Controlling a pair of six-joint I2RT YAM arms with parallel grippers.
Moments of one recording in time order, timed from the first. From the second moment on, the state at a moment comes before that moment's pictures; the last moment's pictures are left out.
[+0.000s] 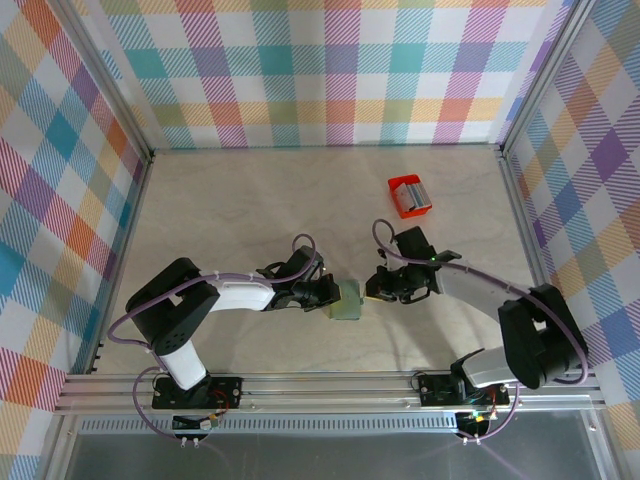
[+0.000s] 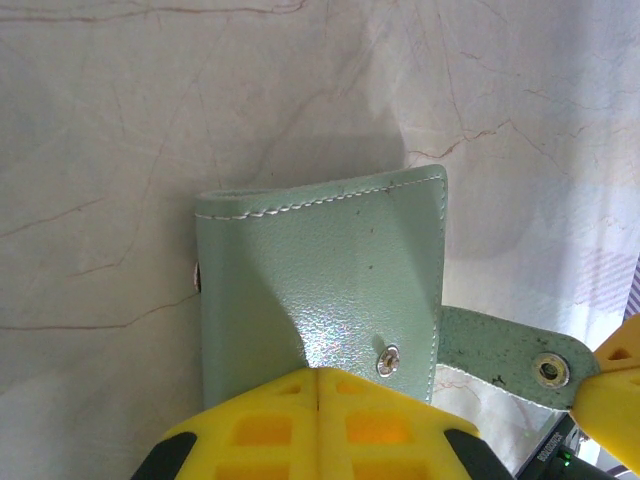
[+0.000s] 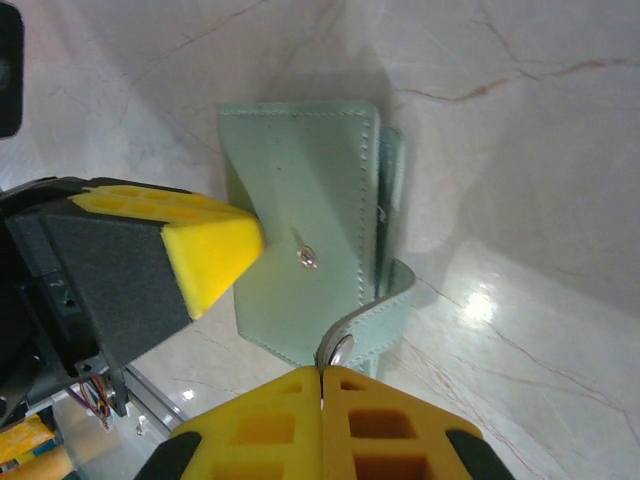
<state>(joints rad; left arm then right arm) -0.82 1.70 0.75 0.10 0.31 -1.03 0.48 1.41 0.71 -0.44 -0.59 0.54</state>
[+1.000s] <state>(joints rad) -0.82 1.70 0.75 0.10 0.31 -1.02 0.55 1.66 0.86 -0.45 -0.65 0.50</state>
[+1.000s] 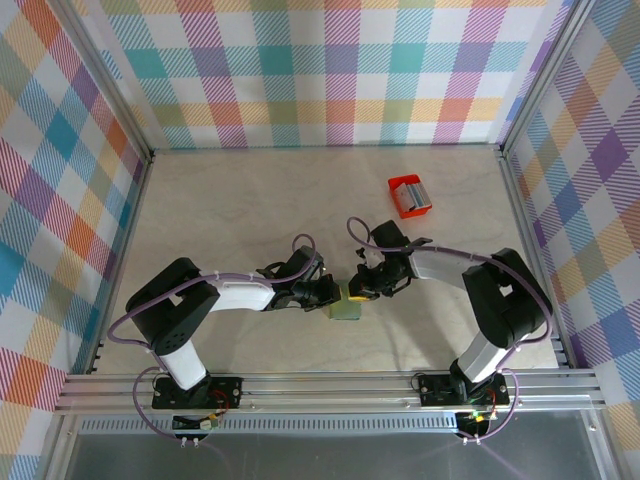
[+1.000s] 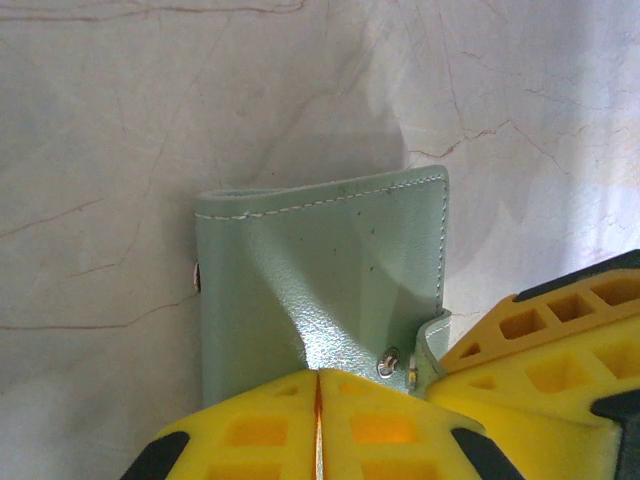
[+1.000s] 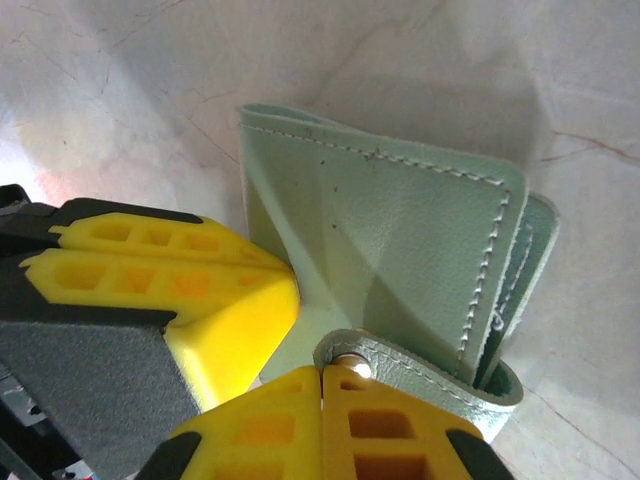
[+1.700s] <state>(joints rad) -0.82 1.70 0.75 0.10 0.31 -1.02 0.55 1.70 0.87 -0.44 -0.68 0.51</state>
